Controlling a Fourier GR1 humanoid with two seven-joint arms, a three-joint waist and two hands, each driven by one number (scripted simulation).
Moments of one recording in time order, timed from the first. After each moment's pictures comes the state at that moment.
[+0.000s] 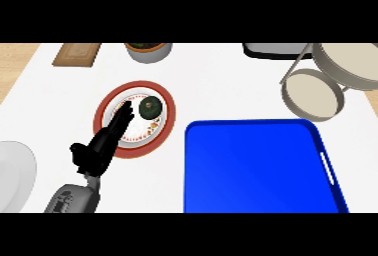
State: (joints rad) left arm -0.14 0.16 -0.14 -1.34 0.08 -0.05 -0.09; right arm -0.72 -1.07 -0.23 -0.75 0.13 0.35 -0.12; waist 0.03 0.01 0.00
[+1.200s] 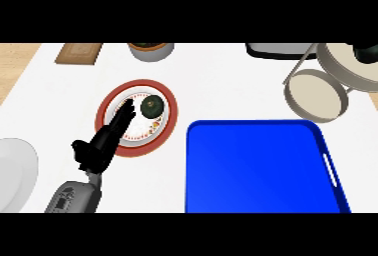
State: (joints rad) left arm -0.16 0.14 -0.12 -1.32 0.06 -0.08 -0.10; right arm -1.19 -0.69 -0.10 -0.33 0.36 0.21 -0.08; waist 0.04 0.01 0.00
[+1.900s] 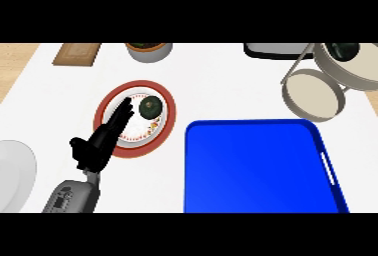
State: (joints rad) left arm -0.17 0.14 -0.10 -1.33 0.05 -0.08 -0.08; right arm -1.29 -0.65 -0.28 -0.16 0.19 0.33 0.17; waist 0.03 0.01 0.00
